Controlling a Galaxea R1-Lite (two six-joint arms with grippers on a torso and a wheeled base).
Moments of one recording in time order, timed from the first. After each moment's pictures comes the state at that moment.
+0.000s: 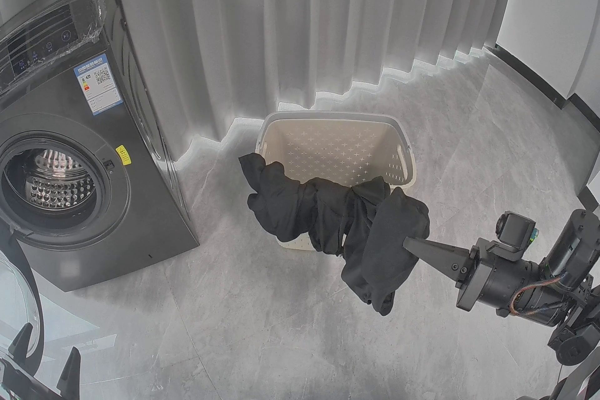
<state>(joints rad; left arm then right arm) 0.00 0.02 -0.02 0.00 0.00 -0.01 0.64 1.64 -0.19 -1.51 0.29 0.51</state>
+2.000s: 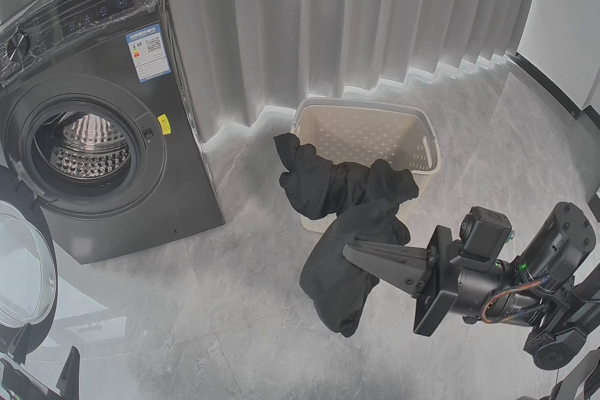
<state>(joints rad) 0.00 0.02 -0.02 0.00 0.01 -0.02 0.79 1.72 -0.34 -1.55 0.39 0.30</state>
